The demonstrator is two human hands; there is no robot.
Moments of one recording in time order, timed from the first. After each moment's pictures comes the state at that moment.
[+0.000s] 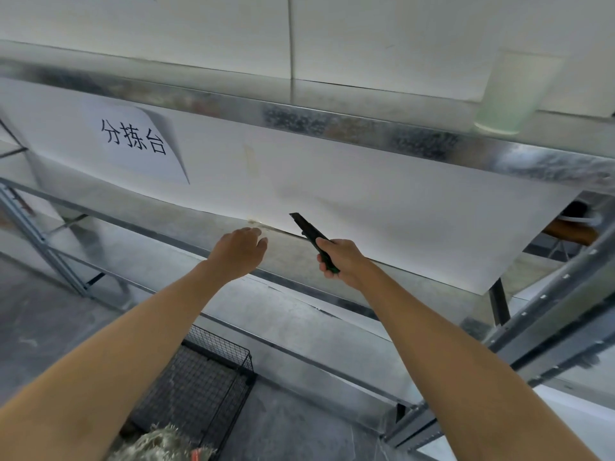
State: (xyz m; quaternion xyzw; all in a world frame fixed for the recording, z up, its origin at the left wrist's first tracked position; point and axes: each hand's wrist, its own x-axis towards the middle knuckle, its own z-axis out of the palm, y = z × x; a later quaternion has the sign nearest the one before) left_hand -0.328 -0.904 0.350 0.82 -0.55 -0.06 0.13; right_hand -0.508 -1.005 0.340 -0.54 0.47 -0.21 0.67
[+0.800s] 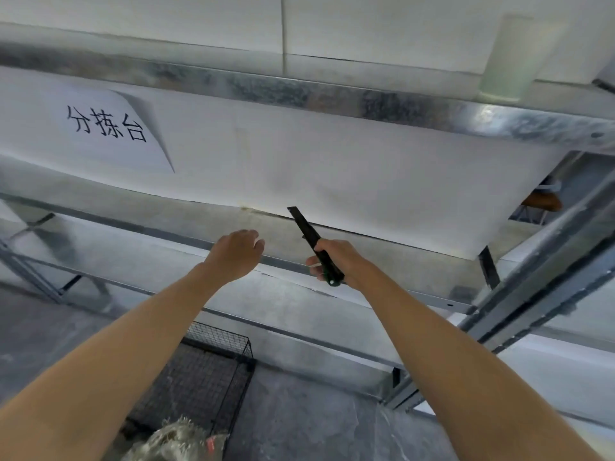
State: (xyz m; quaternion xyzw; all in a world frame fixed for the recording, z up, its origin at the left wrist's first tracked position) left_hand -0.304 -0.884 0.322 0.79 -0.59 -0.09 0.11; right_hand -0.501 -0.959 0.325 -0.51 0.50 -0.19 0.67
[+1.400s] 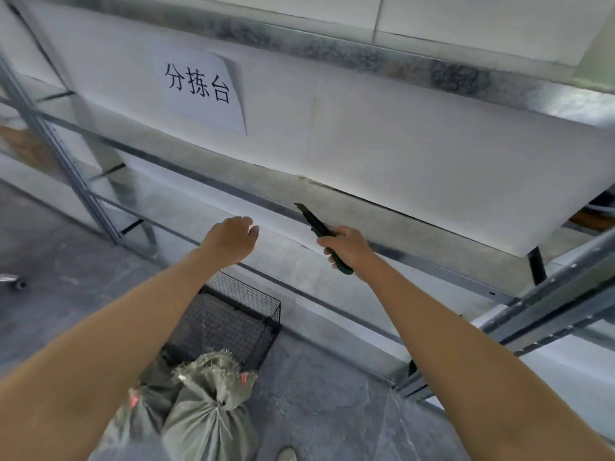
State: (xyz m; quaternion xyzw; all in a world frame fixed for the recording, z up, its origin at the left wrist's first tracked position) left_hand -0.243 -0.749 0.301 0.85 -0.51 -0.09 0.12; right_hand -0.446 -0.860 0.309 -0.64 0.47 -0.17 0.58
